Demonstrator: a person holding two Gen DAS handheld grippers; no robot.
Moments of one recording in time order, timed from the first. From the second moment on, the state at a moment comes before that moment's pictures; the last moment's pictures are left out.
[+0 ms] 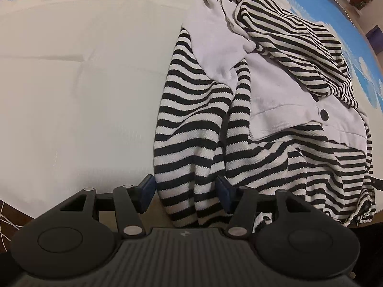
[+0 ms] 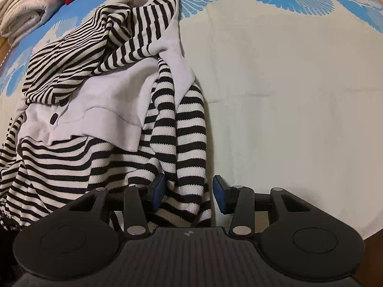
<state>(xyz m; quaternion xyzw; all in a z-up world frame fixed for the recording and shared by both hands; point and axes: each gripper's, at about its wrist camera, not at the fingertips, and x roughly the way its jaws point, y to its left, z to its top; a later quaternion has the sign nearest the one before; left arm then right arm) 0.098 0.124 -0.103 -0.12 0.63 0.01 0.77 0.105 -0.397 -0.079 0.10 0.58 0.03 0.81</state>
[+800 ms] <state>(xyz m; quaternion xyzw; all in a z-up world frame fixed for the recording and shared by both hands) 0.093 0.127 -0.088 -0.15 0.61 -0.01 0.78 0.101 -0.405 -0.067 0.14 0.55 0.05 0.82</state>
